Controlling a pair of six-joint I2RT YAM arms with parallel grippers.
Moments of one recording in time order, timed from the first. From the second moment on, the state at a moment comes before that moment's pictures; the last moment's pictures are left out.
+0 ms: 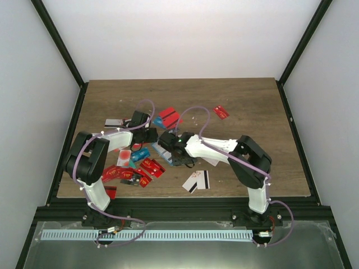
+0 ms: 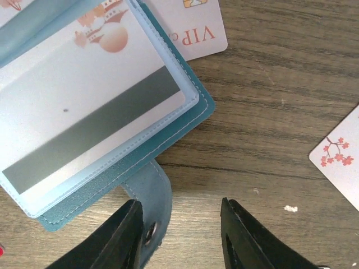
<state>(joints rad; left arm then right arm) -0.37 1.78 0.94 -0.15 0.09 -0.40 0.99 1.92 1.35 -0.86 0.27 0.81</state>
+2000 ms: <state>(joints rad) -0.43 1.63 0.76 0.06 0.47 -0.47 0.78 1.73 1.00 -0.42 0.09 0.59</state>
